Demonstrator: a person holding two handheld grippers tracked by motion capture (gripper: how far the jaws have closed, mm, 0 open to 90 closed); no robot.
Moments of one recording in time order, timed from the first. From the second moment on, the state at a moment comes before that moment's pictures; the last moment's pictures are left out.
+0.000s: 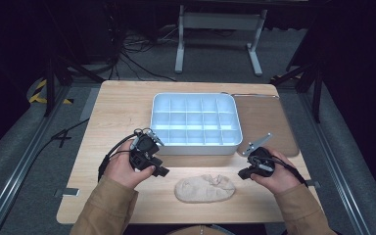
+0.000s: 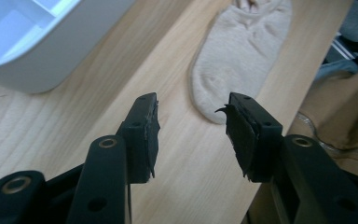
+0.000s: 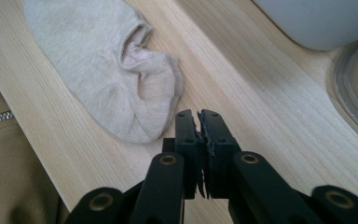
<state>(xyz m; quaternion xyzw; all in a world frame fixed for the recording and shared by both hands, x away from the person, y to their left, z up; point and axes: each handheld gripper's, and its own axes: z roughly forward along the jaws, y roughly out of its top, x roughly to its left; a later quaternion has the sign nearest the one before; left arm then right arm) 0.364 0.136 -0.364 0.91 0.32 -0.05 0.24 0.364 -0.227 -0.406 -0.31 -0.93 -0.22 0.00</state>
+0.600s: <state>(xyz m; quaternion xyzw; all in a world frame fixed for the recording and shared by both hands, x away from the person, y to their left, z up) 0.362 0.119 -0.381 0.92 0.32 -0.04 0.21 0.354 -0.187 -0.431 -0.26 -0.94 -0.21 0.04</state>
